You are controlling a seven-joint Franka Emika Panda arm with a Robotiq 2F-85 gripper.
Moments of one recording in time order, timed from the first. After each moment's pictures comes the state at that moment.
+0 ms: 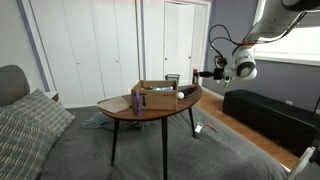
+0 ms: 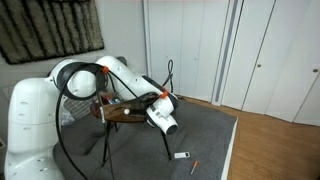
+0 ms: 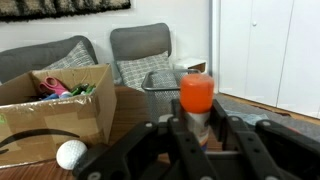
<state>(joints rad) -0.26 0.36 -0.22 -2.15 1.84 1.75 0.74</state>
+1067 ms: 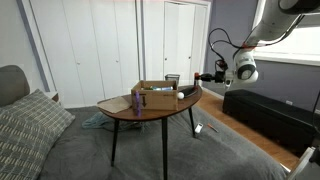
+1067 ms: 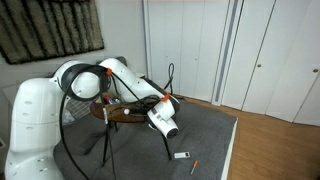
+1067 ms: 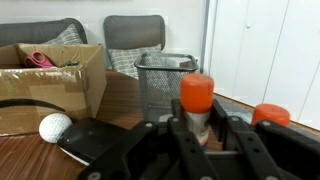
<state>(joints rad) -0.27 0.39 -0.22 -2.15 1.84 1.76 0.61</state>
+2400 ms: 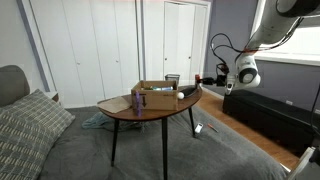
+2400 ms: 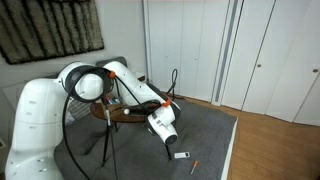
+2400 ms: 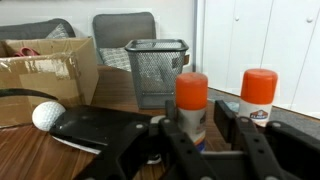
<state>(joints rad) -0.29 0.42 -0.23 -2.17 1.88 1.76 0.60</state>
